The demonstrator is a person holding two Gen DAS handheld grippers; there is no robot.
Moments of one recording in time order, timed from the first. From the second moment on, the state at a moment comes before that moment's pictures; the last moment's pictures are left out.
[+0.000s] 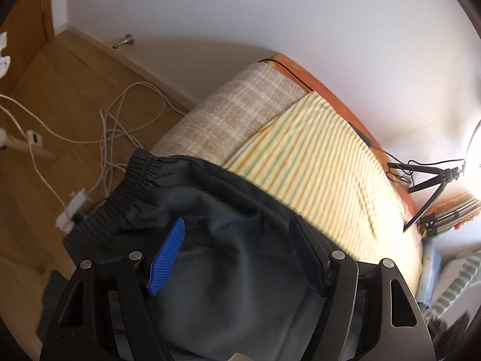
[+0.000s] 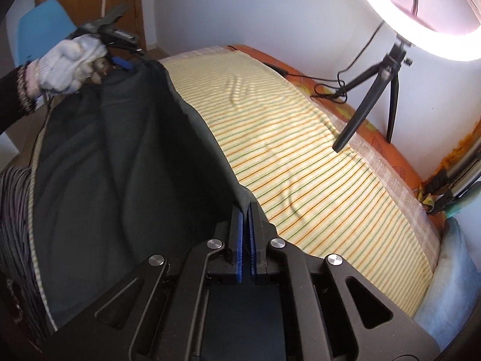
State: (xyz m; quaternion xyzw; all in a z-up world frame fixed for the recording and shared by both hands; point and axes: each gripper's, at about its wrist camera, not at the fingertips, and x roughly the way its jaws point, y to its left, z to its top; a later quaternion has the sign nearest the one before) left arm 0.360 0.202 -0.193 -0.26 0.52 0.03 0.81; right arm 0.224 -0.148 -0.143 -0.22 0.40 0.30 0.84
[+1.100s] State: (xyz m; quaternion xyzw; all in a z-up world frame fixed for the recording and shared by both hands) left arm 0.267 0.204 -0.142 -0.27 0.38 0.01 0.89; right arm 0.124 -0.141 -0.097 -0.27 0.32 0.29 0.86
